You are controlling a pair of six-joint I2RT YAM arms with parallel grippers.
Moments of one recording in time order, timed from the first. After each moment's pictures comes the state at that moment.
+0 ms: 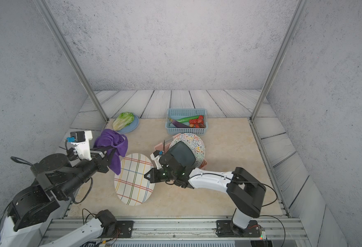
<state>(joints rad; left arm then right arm) -0.71 0.70 1.29 -0.85 -0.26 -0.43 1.06 1.72 1.06 0.15 -0.34 0.88</state>
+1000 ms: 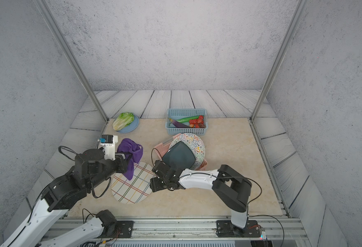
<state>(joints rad) -0.71 0.77 1.11 -0.81 -0.24 -0.49 1.11 1.73 1.11 -0.28 -0.09 0.70</state>
